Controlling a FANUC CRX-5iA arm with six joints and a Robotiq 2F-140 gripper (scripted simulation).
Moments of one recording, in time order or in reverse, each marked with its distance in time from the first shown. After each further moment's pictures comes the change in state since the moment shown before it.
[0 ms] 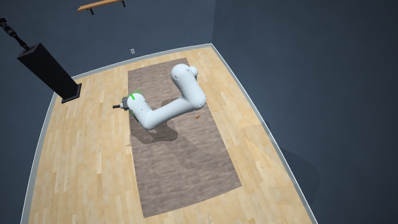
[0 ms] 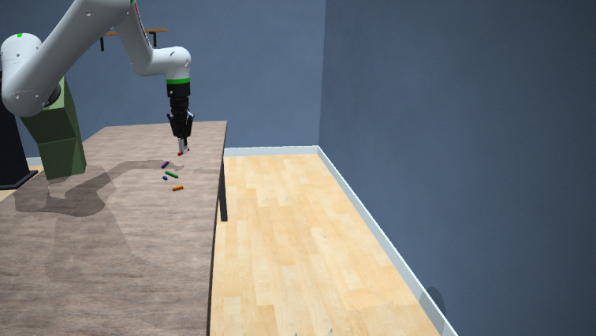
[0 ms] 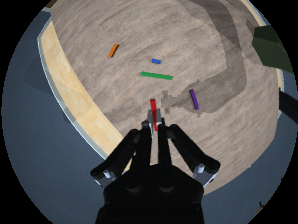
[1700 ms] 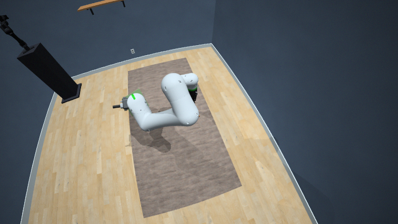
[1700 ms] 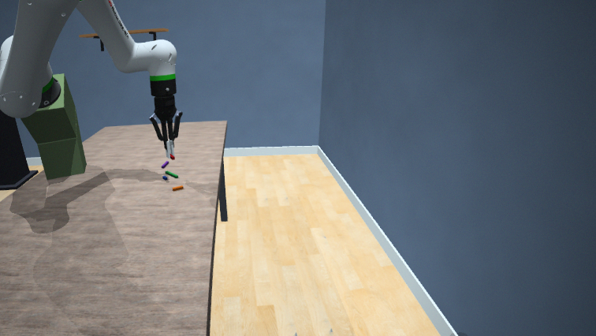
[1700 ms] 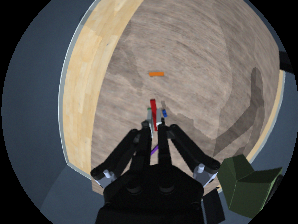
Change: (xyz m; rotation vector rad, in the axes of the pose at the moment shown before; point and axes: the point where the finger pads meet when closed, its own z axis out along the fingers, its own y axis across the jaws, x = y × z) arm 0.116 -0.025 -0.027 0.010 0.012 -1.019
